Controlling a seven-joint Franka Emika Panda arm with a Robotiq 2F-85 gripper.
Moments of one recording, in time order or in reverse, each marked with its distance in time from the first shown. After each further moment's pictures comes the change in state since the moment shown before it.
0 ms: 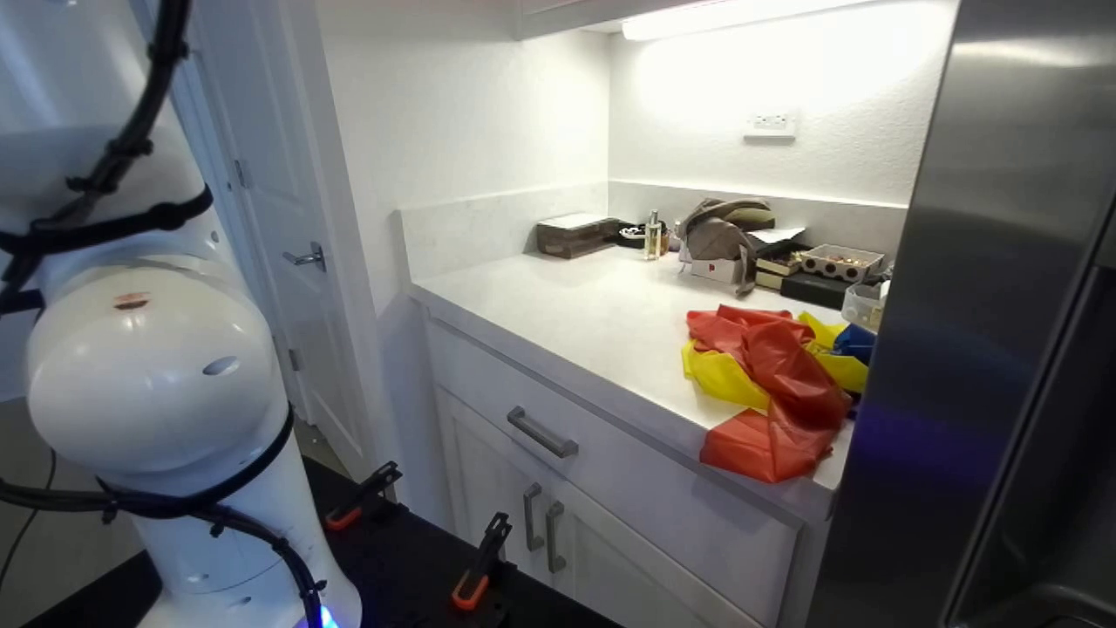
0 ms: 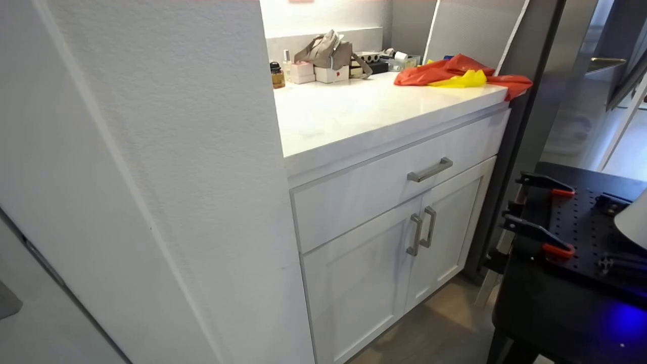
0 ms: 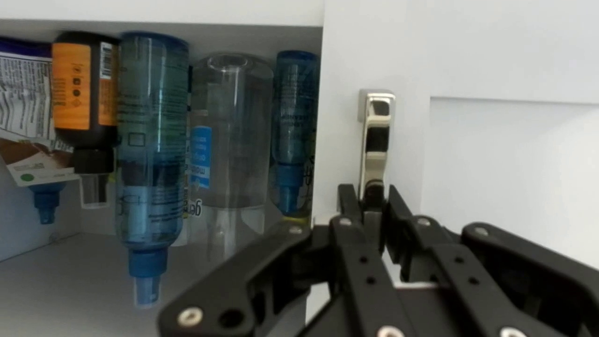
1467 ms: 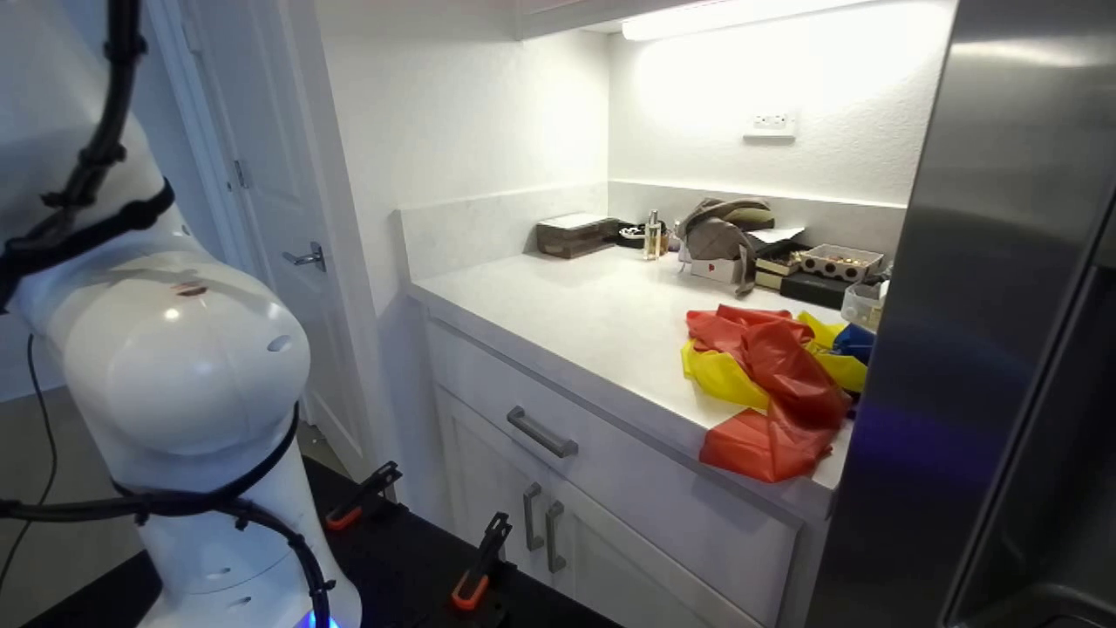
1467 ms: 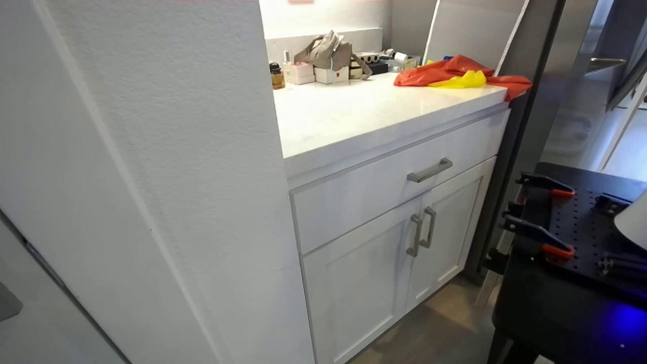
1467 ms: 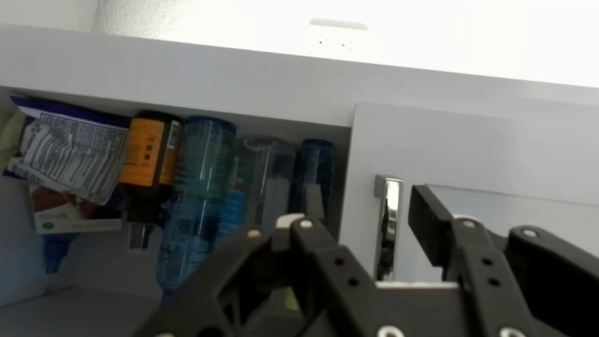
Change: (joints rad) arm 0.242 -0.159 -0.221 -0.114 0.242 -0.224 -0.321
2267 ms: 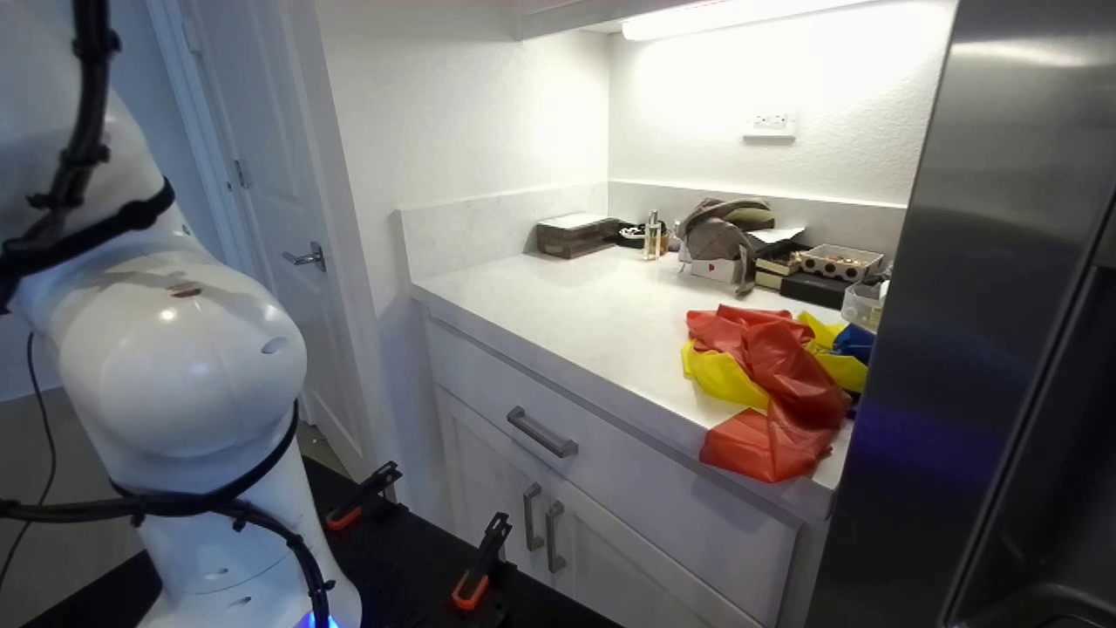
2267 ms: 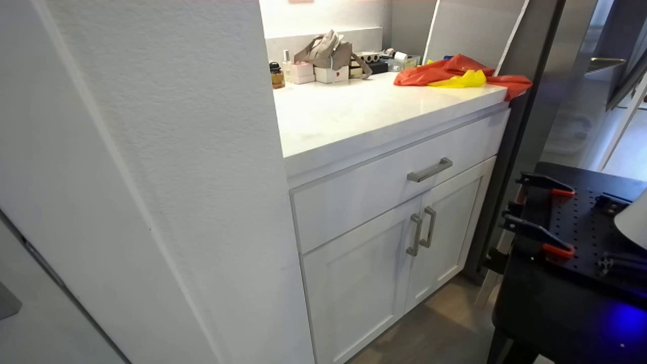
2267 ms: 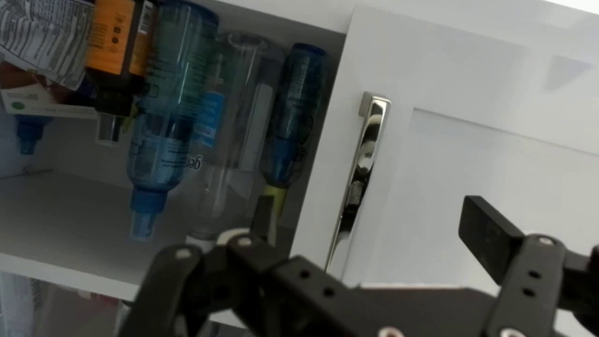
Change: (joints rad) arm -0.025 -0.007 0.009 -0.079 -0.241 0.301 0.104
